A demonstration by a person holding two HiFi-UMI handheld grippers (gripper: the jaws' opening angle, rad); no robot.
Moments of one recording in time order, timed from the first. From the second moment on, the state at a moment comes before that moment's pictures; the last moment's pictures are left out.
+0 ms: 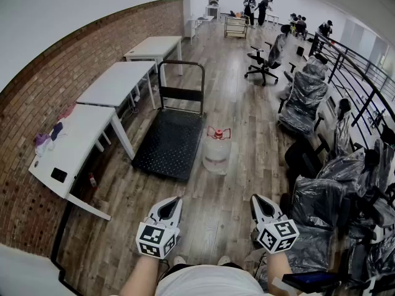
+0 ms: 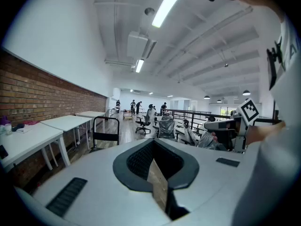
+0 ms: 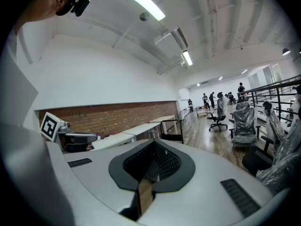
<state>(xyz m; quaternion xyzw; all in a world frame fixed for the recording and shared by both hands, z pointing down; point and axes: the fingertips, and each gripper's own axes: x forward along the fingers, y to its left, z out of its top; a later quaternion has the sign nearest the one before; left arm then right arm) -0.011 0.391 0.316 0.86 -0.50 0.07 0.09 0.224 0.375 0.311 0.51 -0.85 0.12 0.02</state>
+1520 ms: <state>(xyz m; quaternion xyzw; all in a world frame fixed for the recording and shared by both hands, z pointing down) 0.051 0.263 0.346 0.86 -0.49 0.07 0.12 0.306 0.282 0.341 0.55 -0.82 0.16 0.05</state>
